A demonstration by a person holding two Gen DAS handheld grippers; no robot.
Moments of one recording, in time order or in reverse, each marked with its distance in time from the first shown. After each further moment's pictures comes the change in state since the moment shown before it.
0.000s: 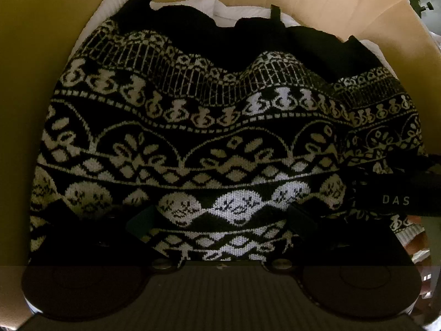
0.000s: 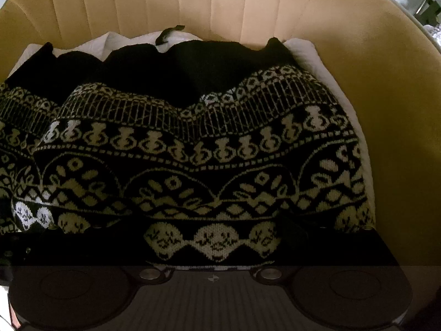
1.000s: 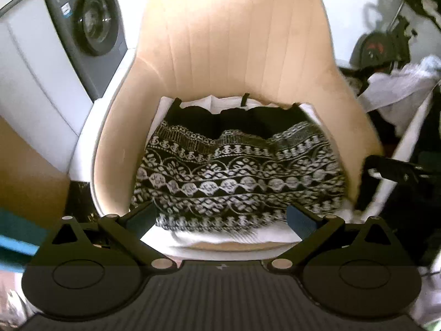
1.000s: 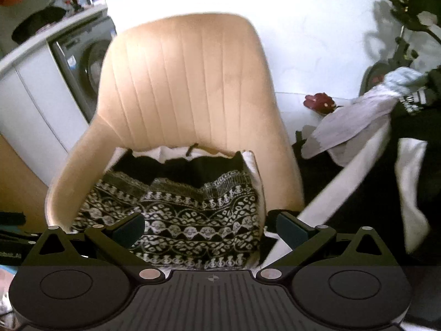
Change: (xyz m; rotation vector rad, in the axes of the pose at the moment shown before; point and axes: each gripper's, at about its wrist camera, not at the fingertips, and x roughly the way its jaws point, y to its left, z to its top) left arm -0.259 -0.111 -0.064 -0.006 -0.255 0.180; right arm -0.312 -0.085 -0.052 0.027 -0.327 0.156
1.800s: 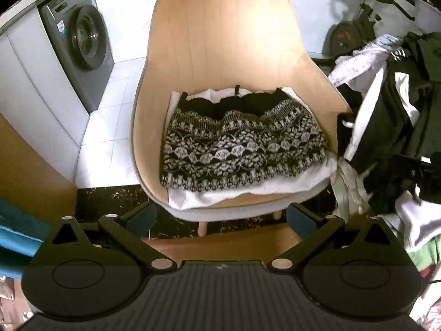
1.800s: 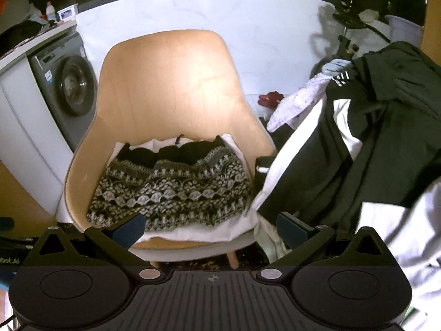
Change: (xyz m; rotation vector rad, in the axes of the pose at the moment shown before) left arm -0.092 0.068 -0.074 0.135 -0.019 -0.079; right arm -0.116 0.105 -0.096 0.107 -0.060 -0.218
